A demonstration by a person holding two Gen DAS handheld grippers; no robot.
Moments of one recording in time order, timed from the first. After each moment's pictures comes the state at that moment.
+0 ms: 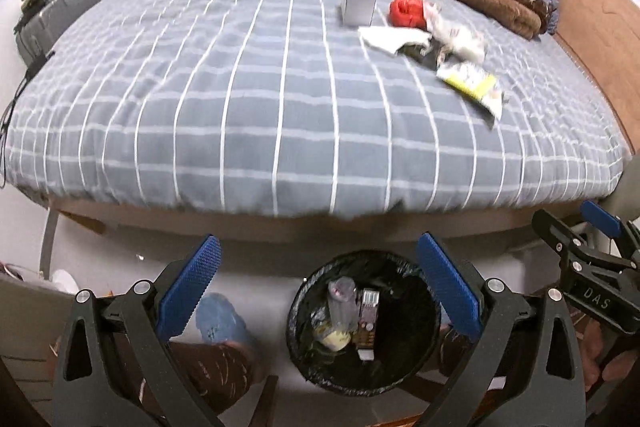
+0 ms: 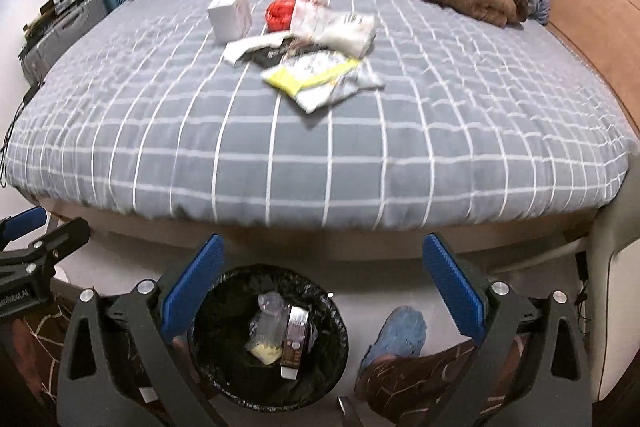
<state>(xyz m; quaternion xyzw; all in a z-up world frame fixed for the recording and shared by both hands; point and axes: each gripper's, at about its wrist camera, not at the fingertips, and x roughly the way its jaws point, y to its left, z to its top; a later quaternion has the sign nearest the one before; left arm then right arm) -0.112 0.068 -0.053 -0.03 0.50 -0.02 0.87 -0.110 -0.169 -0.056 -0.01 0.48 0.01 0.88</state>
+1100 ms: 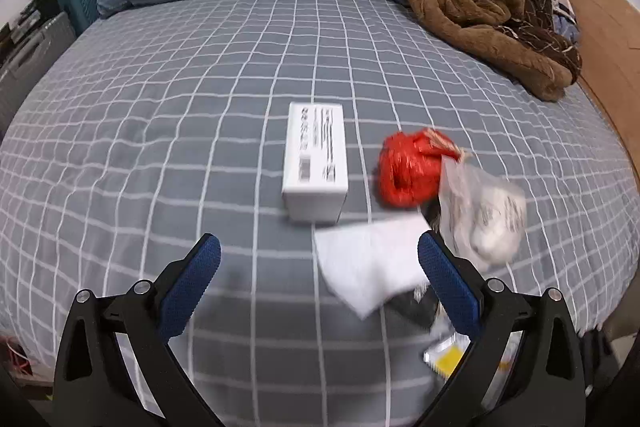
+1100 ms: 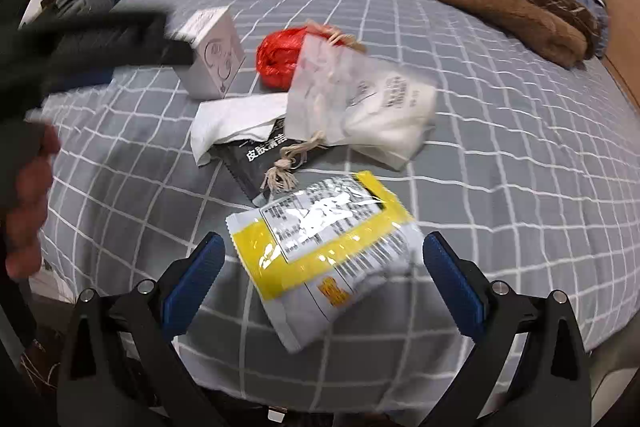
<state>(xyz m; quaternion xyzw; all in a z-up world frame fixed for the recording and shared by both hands) 0.157 0.004 -0.029 -0.02 0.48 -0.02 0.88 0.073 -0.163 -0.075 -0.04 0.51 0.08 0.86</state>
